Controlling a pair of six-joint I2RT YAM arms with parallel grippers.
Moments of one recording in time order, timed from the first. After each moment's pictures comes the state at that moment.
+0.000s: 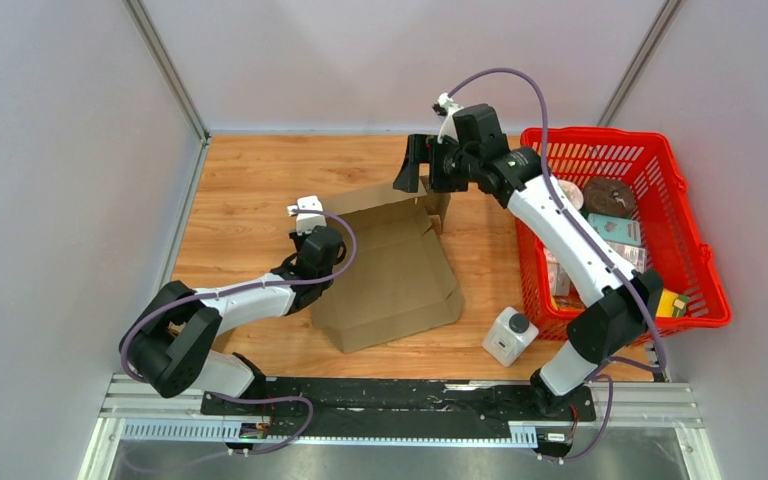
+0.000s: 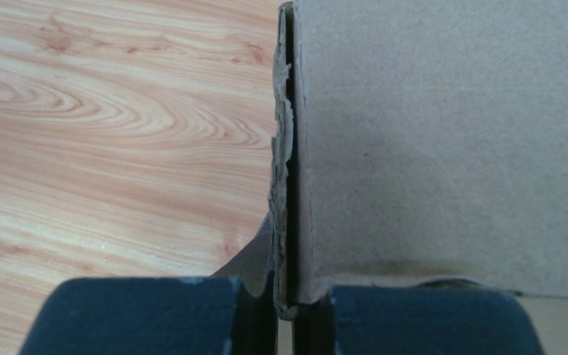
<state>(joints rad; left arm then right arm) -0.66 1.40 0.58 0.33 -0.83 -0.40 0.52 1.60 1.67 -0.69 -0.26 0.44</state>
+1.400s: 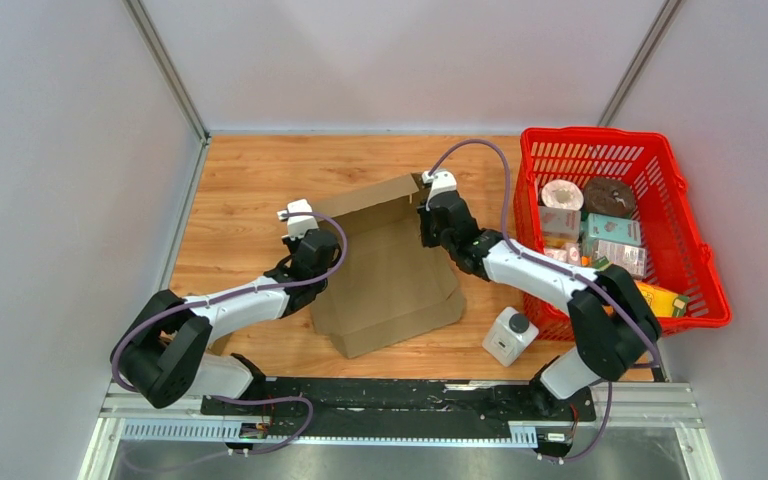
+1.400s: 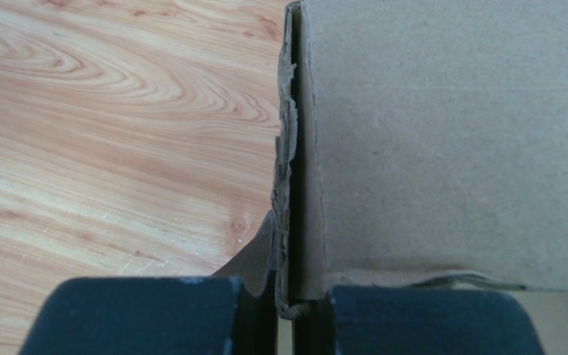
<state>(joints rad) -0.65 1.34 0.56 0.23 -0.80 -0.53 0.67 1.53 0.96 0.02 0.24 0.27</state>
